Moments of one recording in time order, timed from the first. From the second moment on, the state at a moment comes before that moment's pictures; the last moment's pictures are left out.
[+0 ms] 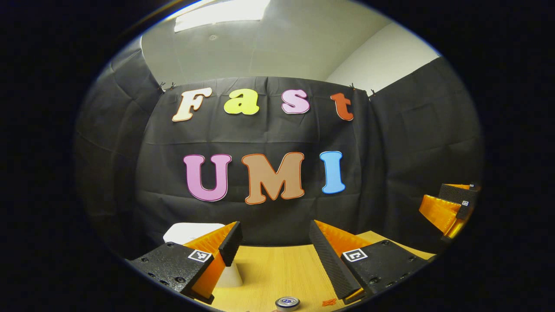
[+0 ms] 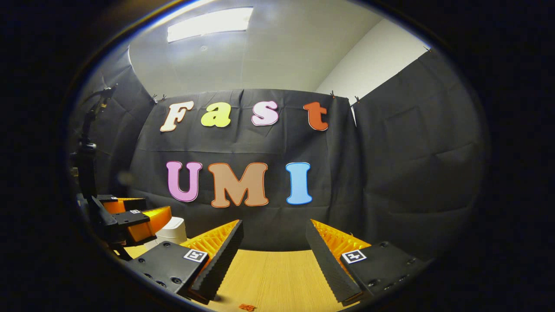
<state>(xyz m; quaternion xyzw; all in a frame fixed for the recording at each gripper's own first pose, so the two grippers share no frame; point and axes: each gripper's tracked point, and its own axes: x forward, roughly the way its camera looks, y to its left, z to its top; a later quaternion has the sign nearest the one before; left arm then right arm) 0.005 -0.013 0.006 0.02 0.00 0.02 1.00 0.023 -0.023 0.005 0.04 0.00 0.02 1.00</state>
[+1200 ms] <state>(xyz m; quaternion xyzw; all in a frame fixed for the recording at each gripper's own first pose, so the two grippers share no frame) 0.001 0.004 -0.008 0.02 0.01 0.05 1.00 0.053 -0.042 -0.016 0.05 0.01 0.02 1.00</state>
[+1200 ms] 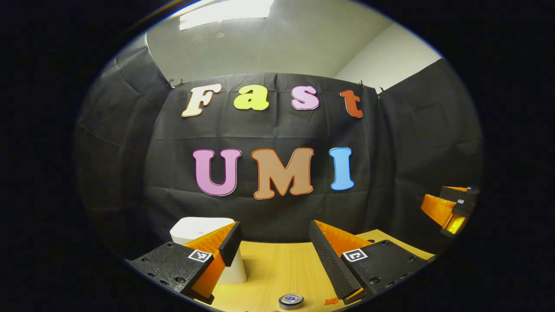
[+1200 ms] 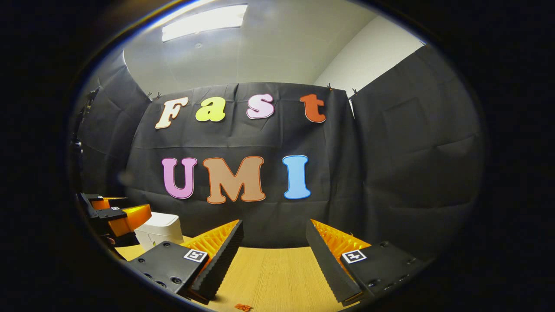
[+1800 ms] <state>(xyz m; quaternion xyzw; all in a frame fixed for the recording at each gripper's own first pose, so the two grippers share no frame) -0.001 0.008 -0.003 0.04 0.01 0.06 1.00 0.056 -0.047 -0.028 0.04 0.02 0.03 1.00</state>
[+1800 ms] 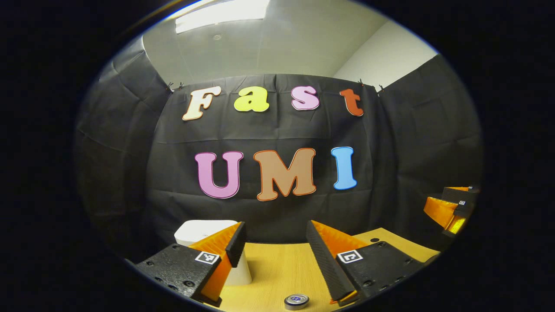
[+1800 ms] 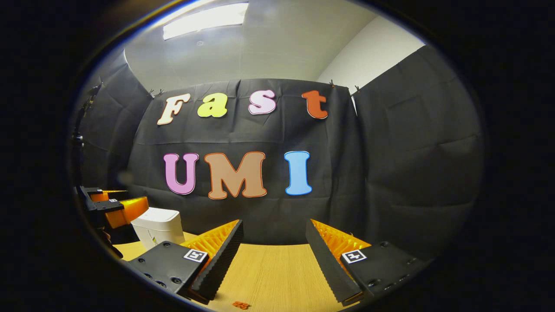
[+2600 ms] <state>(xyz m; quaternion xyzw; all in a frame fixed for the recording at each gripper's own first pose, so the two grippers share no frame) 0.017 0.051 0.010 0.06 0.01 0.11 0.99 0.067 -0.049 -0.036 0.03 0.01 0.07 1.00</state>
